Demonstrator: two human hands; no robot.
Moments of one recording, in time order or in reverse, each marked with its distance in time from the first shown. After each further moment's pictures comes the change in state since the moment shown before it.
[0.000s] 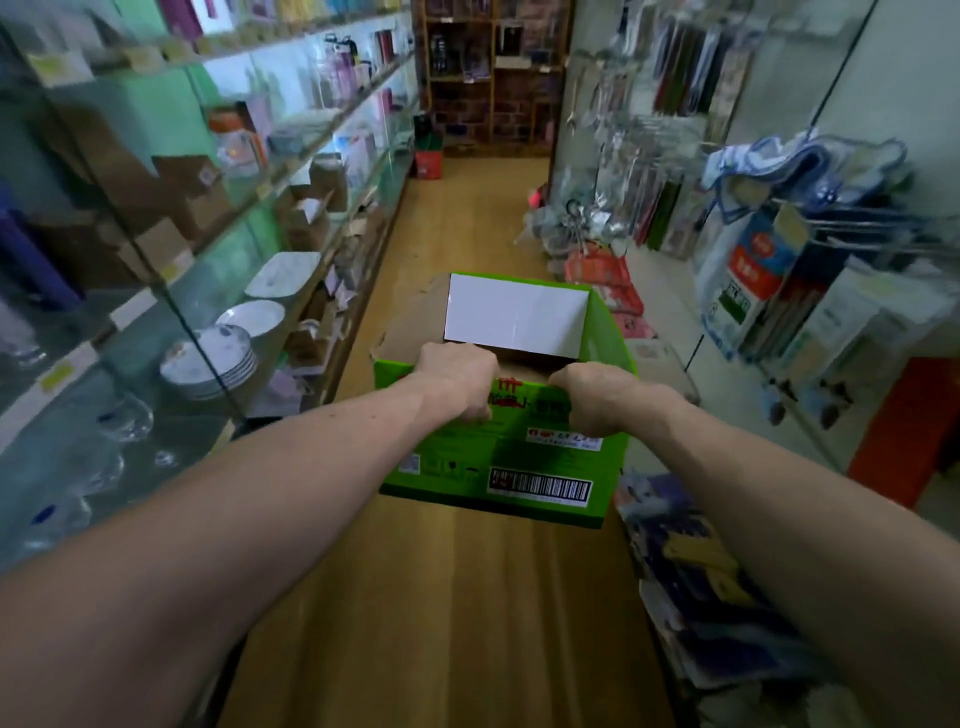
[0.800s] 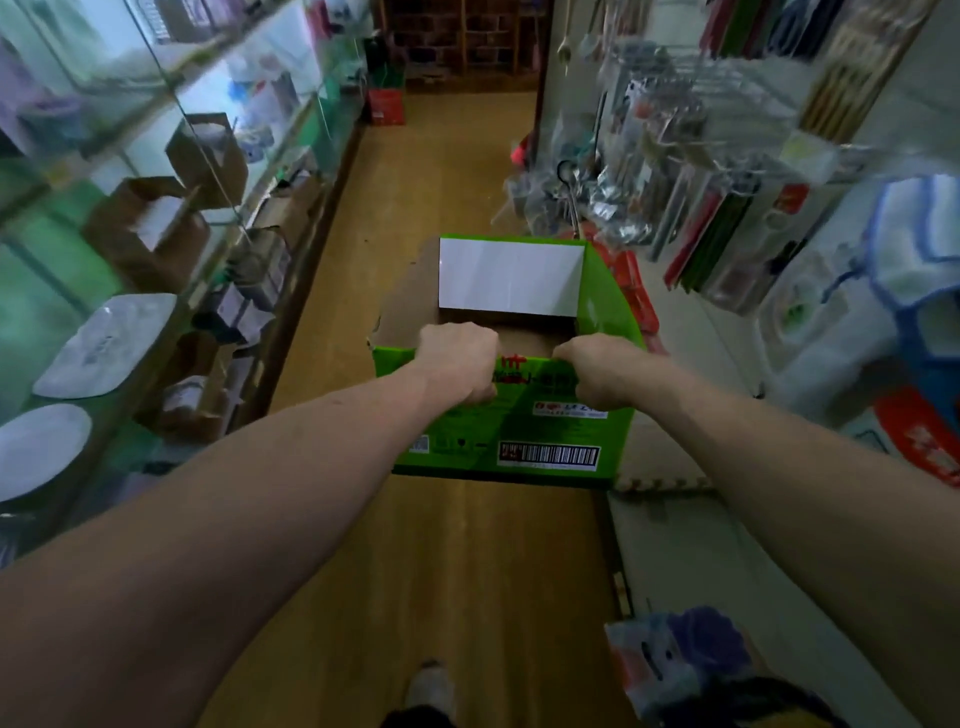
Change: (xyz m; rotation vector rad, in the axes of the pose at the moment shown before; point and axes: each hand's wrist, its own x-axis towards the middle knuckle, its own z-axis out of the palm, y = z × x) left_hand 0.587 -0.052 -0.039 -0.086 -0.071 0.008; right_hand 0.509 0.279 -0.112 0.008 -0.055 0.038
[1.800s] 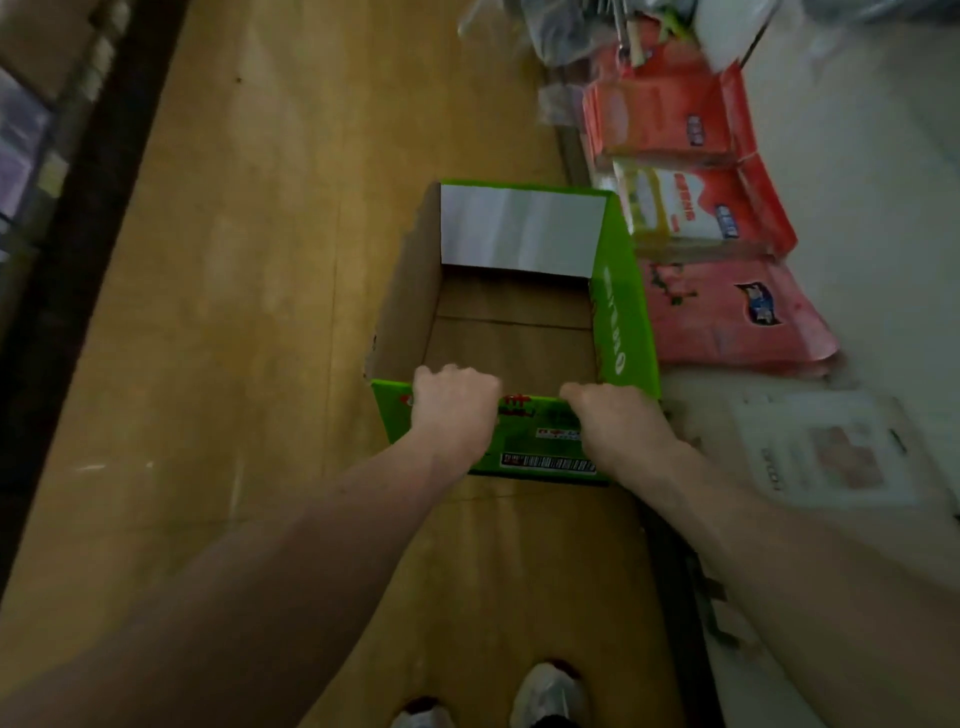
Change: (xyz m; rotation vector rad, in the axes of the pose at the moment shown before) left_hand 0.561 -0.029 0.358 -0.021 -0.166 0.026; right_hand 0.538 0.191 0.294 0.044 -0.127 0.094
